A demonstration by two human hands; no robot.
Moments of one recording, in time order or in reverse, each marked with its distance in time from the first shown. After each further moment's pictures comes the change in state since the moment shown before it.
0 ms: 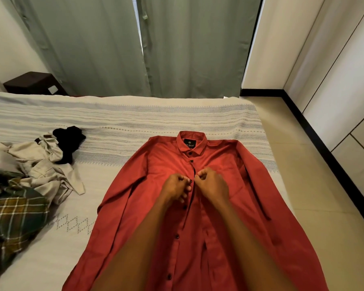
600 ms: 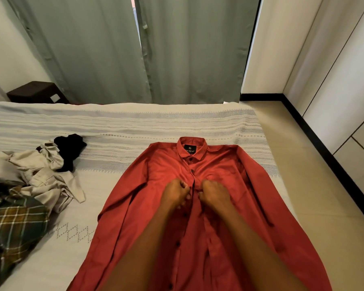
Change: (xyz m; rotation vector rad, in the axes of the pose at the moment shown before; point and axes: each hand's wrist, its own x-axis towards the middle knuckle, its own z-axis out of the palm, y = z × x) left_hand 0.007 0.000 -0.003 0.334 0.111 0.079; right_hand 0.013 0.015 0.006 -0.433 -0.176 -0.187
